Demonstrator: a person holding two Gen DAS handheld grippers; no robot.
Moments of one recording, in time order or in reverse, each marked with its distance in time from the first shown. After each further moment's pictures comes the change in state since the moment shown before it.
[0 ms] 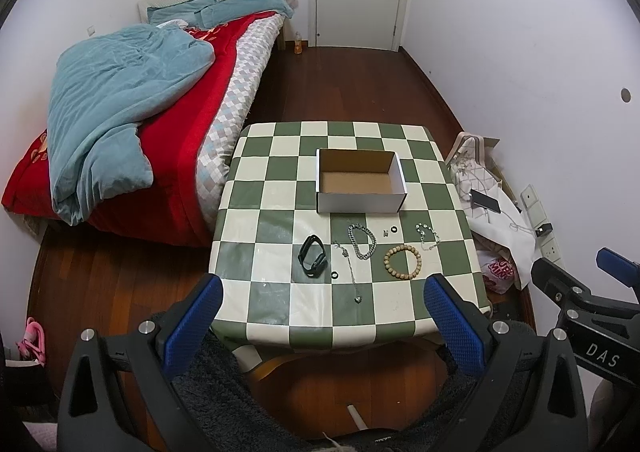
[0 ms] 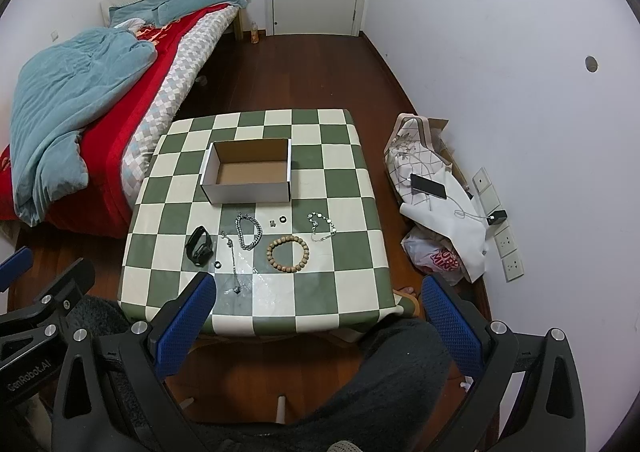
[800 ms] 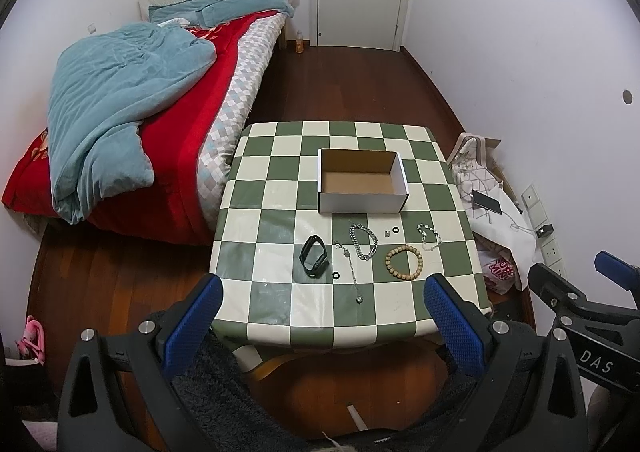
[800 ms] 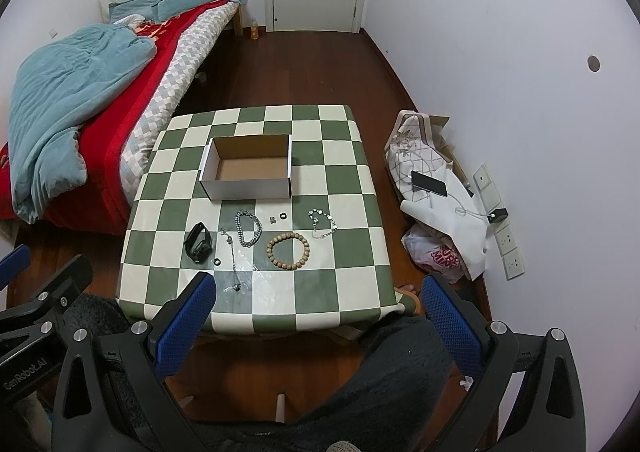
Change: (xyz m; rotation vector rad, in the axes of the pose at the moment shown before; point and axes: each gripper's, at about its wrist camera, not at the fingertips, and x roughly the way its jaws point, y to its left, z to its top) left arm 0.004 -0.004 -0.001 0.000 0.000 0.005; right arm 0.005 -0.001 -0.005 -0.003 0.006 0.002
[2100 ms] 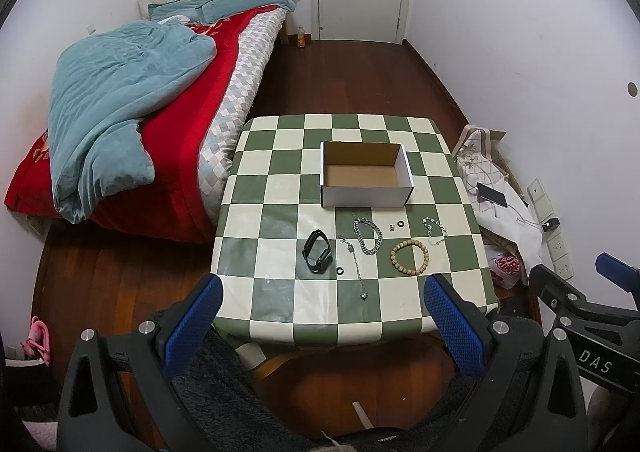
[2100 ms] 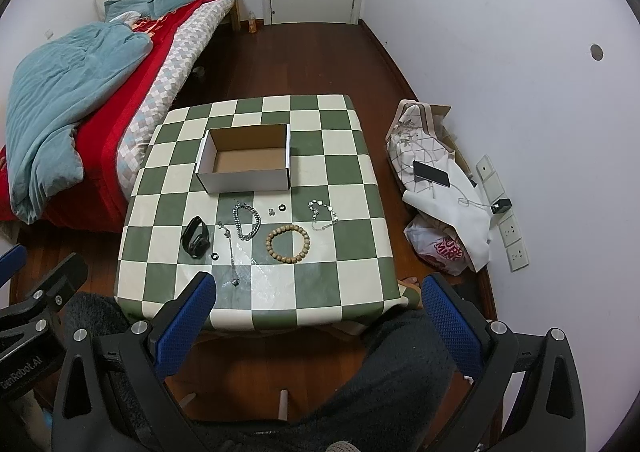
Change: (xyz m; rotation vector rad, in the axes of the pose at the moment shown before) left arm 0.008 0.007 -0.006 0.006 0.012 0.018; right arm 0.014 0.001 -0.009 0.005 0.016 0.005
